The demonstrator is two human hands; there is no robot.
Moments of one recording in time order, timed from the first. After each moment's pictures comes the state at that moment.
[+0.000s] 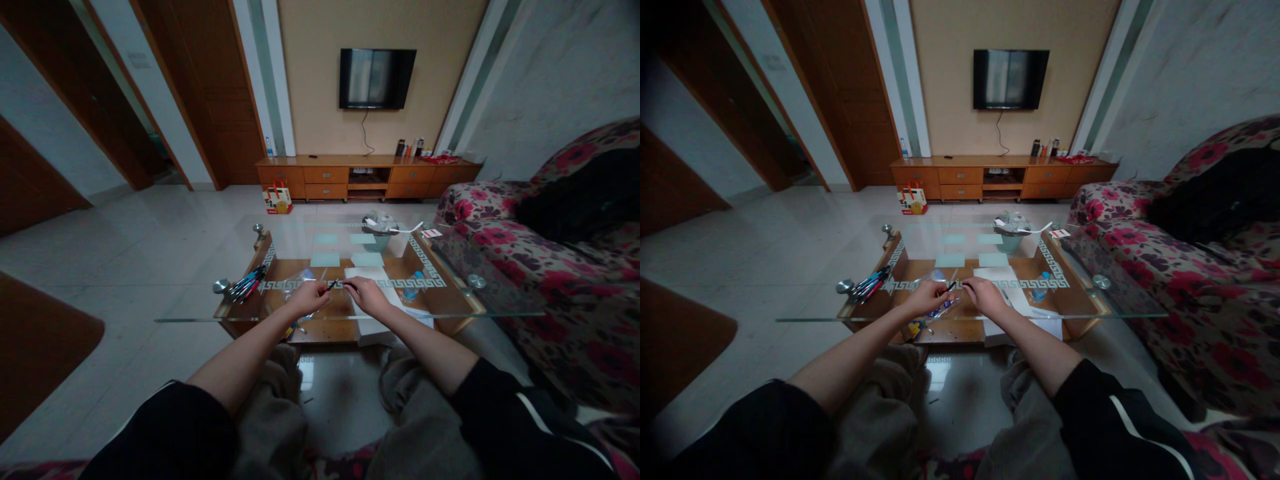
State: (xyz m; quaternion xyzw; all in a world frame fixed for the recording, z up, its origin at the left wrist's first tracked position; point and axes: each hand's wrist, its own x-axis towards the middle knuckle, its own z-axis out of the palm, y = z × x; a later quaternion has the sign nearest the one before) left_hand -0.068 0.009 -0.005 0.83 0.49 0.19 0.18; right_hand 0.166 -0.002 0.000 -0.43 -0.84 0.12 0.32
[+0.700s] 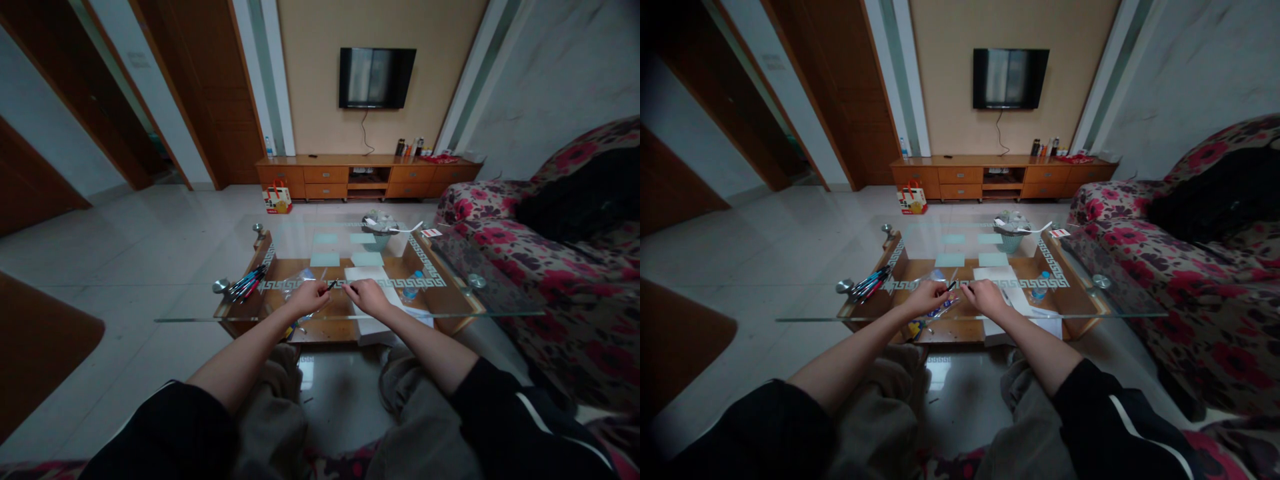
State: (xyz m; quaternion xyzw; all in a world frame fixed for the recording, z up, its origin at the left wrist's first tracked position) left_hand -0.069 0.009 -0.006 0.83 0.49 0.20 0.18; right_hand 0.162 -0.007 0.003 -0.51 -0.83 0.03 0.23
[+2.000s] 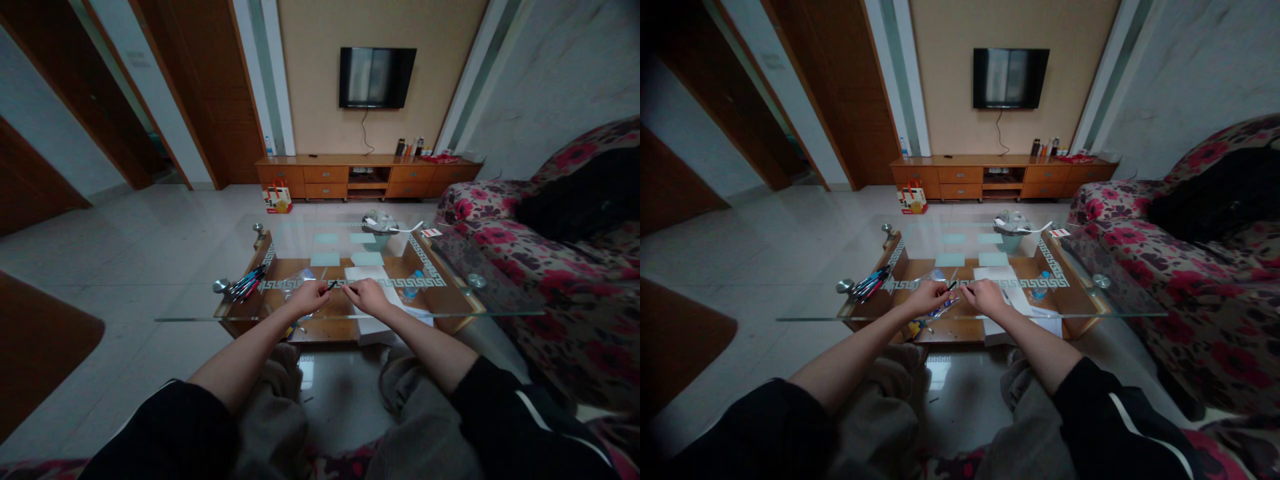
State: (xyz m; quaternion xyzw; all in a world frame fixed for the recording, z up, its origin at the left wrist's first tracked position) left_hand -0.067 0.011 -0.009 0.84 0.48 0.19 0.18; right_hand 0.159 -0.014 0.015 -0.53 -0.83 0.01 0.17
